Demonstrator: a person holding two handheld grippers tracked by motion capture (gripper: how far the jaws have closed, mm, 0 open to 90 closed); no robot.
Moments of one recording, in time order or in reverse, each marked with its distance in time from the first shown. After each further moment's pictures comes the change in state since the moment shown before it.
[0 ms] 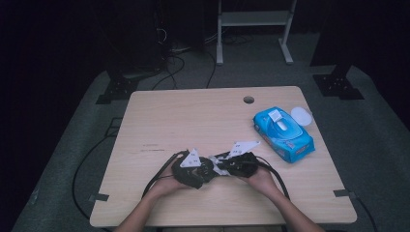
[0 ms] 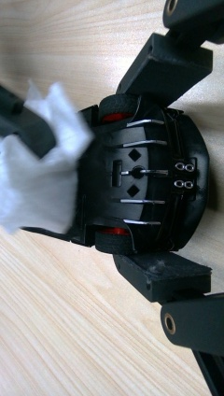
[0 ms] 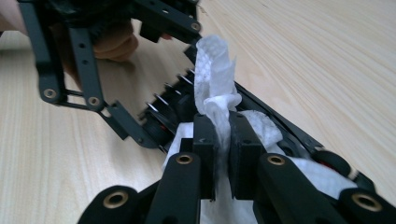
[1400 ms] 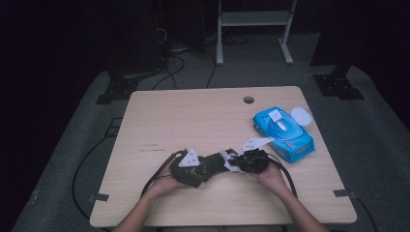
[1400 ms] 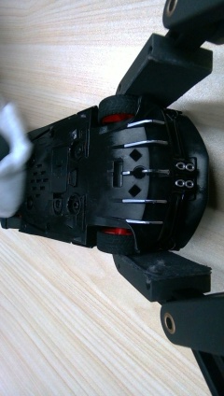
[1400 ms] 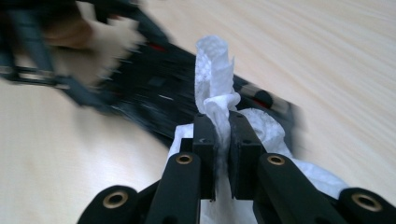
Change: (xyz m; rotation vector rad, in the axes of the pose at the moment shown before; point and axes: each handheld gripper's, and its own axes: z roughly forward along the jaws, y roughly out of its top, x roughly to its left) left arm 0.004 -0.004 -0.003 0.000 0.013 -0.002; right arm -0.029 -0.021 -0.020 0.016 -0.051 0.101
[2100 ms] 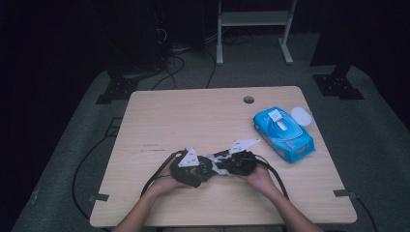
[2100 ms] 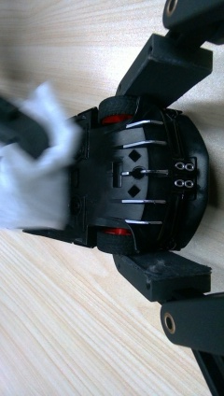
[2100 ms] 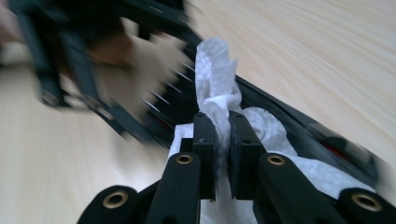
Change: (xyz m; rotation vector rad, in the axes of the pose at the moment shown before) left arm 0.000 0.000 0.000 -0.006 -0.002 0.008; right arm 0.023 0.017 0.023 -0.014 0.082 -0.022
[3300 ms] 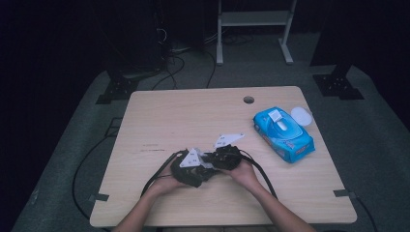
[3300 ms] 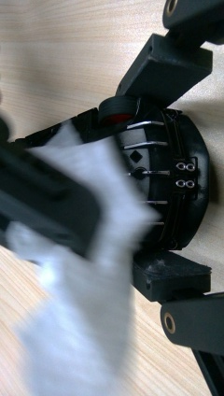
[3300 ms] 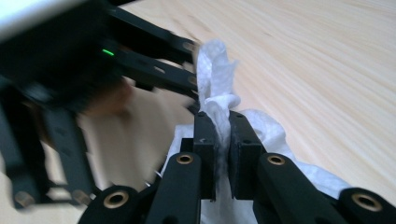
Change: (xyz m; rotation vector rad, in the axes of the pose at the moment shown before) left arm -0.001 0.002 0.001 0.004 0.013 0.012; right arm 0.009 0.031 0.033 -0.037 -0.025 0.001
